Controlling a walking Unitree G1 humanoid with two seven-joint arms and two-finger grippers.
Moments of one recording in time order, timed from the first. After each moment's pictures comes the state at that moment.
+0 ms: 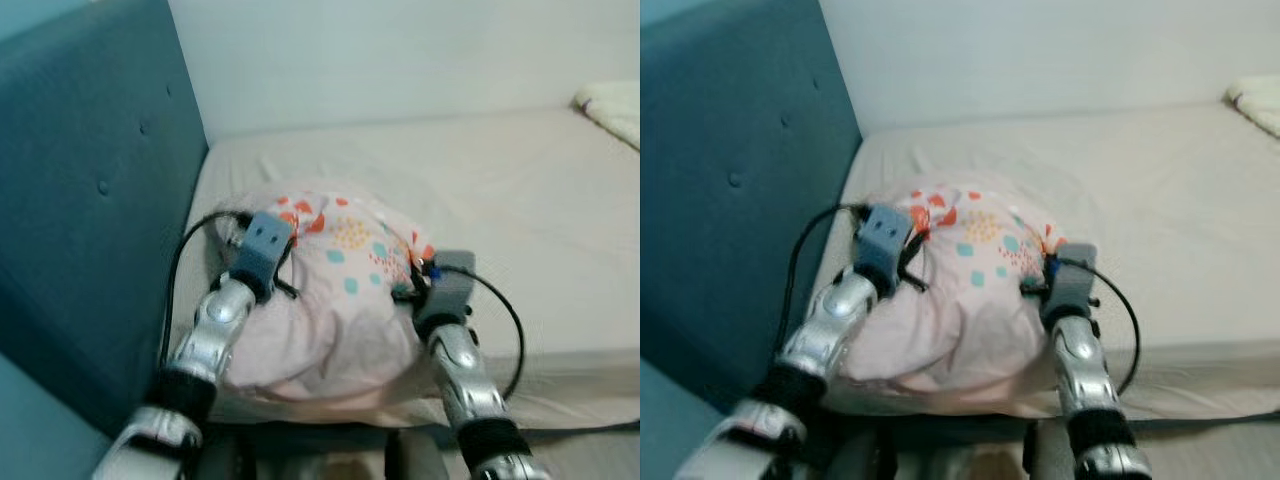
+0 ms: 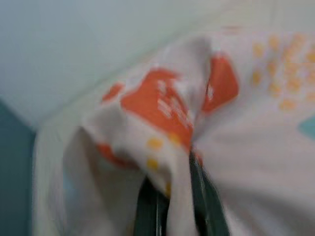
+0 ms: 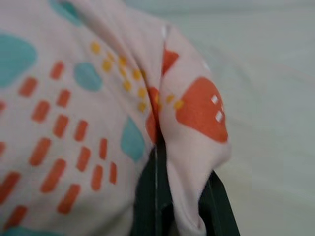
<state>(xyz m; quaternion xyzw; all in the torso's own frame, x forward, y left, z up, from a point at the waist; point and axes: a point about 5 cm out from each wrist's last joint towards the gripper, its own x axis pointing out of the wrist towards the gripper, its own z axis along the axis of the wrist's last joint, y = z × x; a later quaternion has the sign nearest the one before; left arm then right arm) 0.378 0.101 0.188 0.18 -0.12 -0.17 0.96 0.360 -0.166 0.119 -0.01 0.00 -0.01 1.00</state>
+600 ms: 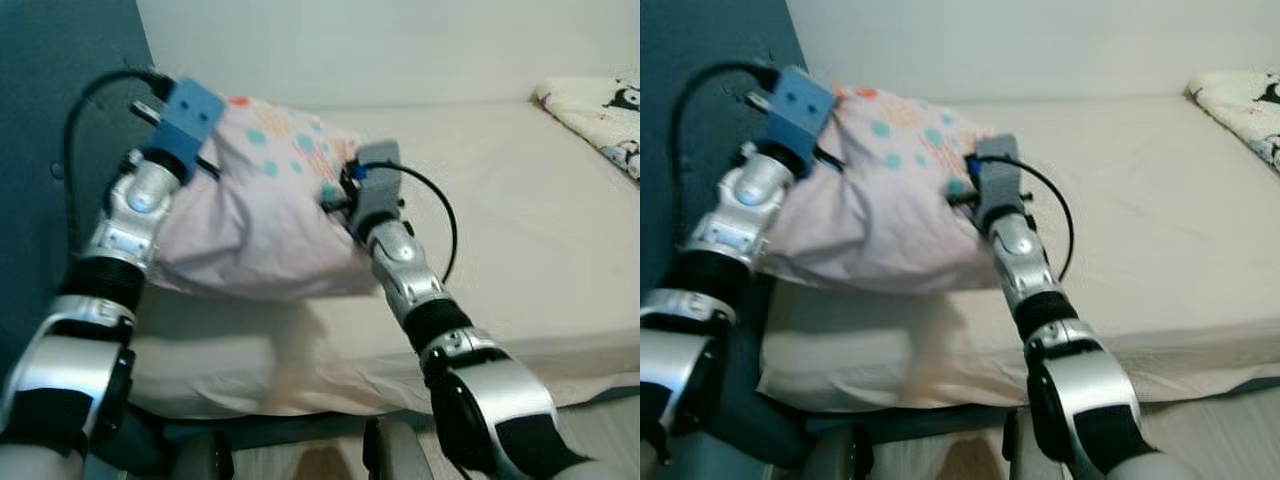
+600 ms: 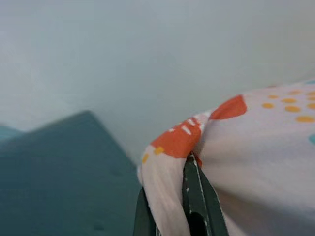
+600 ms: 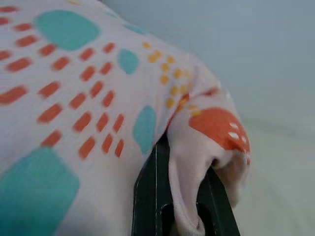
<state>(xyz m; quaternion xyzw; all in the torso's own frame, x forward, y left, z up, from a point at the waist) 0.389 0.208 0.327 0.32 -0.30 0.03 0.90 0.403 -0.063 0.246 -0.09 -0.18 0.15 0.97</state>
